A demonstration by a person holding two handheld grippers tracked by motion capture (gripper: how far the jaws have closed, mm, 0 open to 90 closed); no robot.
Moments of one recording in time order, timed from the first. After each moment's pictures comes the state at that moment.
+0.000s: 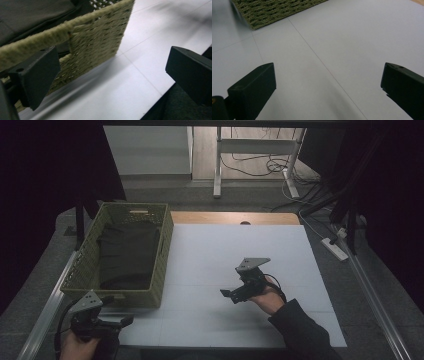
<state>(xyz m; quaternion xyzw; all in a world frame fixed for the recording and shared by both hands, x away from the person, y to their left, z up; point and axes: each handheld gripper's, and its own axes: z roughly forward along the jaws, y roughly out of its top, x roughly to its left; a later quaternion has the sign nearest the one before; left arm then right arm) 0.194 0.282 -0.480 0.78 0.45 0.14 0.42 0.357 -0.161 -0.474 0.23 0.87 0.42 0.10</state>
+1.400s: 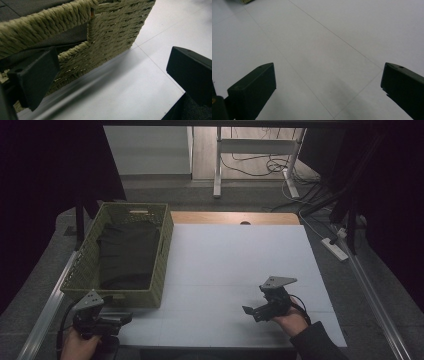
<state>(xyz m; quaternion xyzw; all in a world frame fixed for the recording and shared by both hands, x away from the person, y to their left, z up) 0.207 0.290 -0.500 0.78 0.46 0.14 0.41 0.311 -0.227 -0.490 0.31 0.86 0.39 0.10</state>
